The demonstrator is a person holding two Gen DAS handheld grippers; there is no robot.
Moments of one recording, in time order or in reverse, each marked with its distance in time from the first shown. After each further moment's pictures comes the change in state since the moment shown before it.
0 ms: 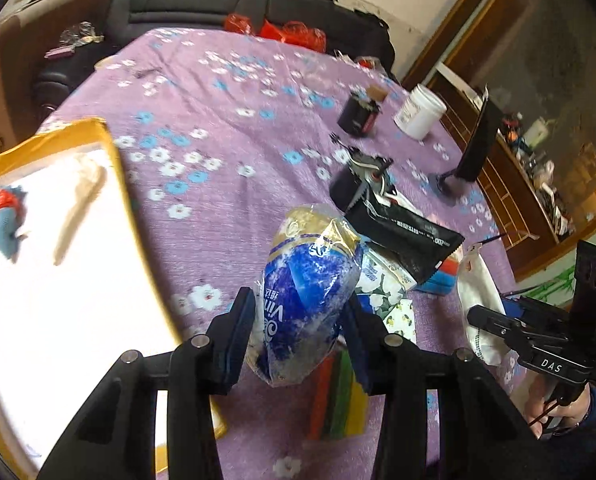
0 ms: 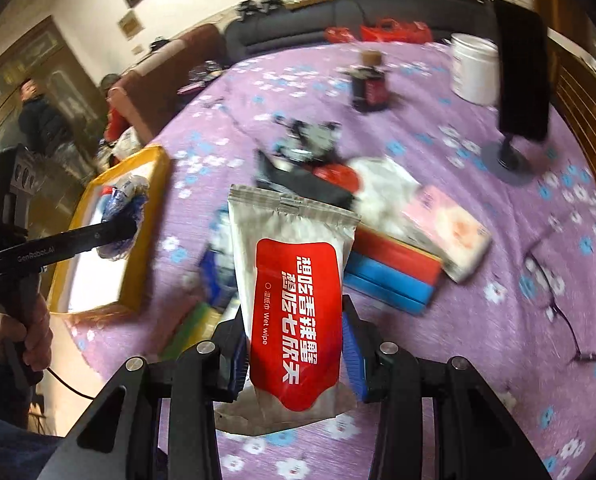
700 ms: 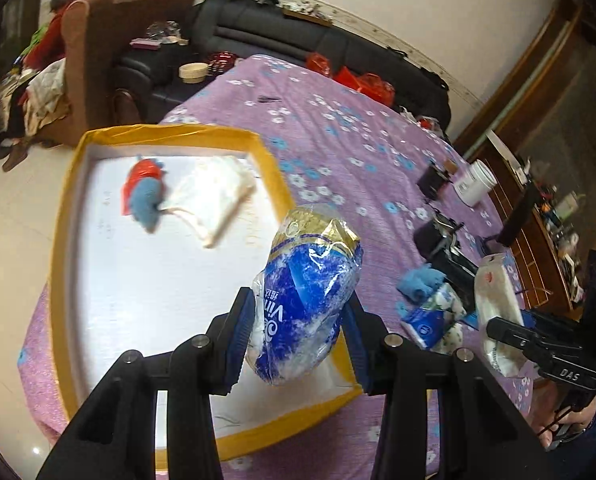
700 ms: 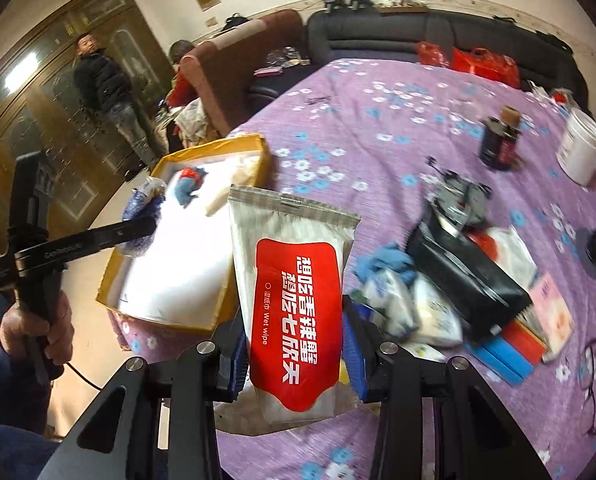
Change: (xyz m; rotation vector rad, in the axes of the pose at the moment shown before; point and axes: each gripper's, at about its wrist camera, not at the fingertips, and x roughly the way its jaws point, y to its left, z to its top) left arm -0.082 0.107 -0.029 -0.201 -0.143 0.111; right arm 0.023 0.113 0.038 -0.208 0.029 0.135
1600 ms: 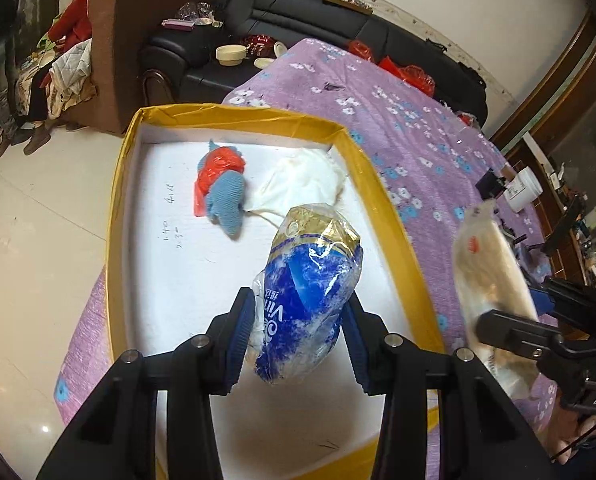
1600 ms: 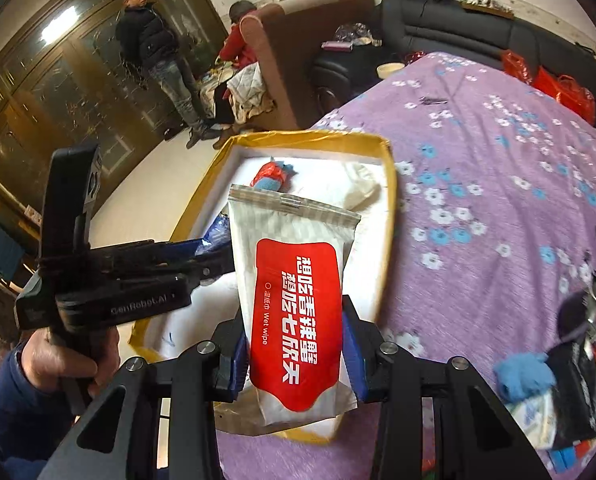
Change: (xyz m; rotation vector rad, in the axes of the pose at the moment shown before) left arm 0.029 0.071 0.020 -0.035 0.066 0.092; right arm 0.113 0.110 0.076 -0.143 0.115 0.115
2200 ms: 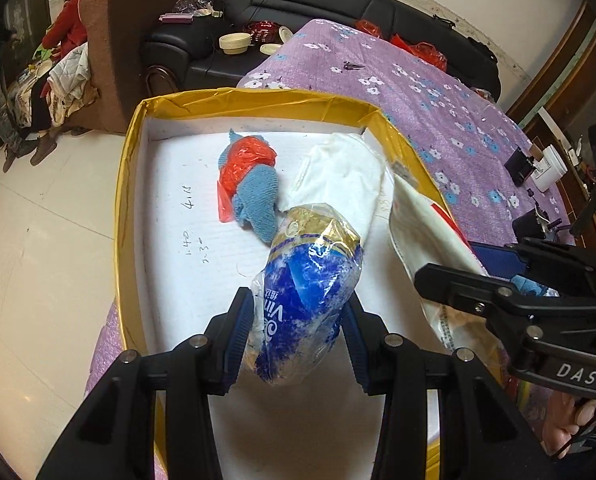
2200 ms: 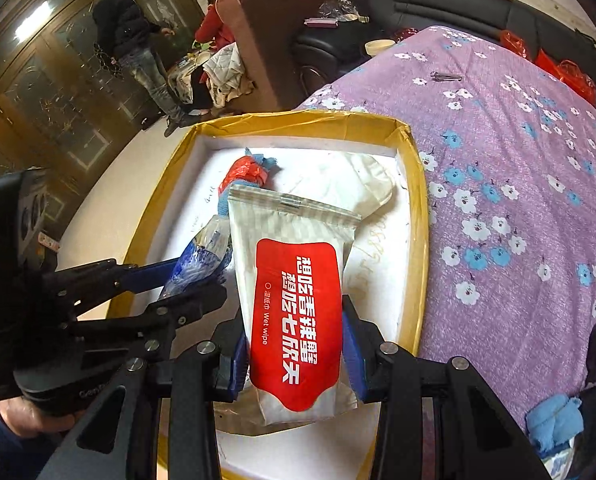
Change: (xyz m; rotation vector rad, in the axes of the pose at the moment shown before) left arm 0.026 0.019 0.010 0.060 0.055 0.064; right arm 0.077 0.001 0.034 0.043 0.069 -0.058
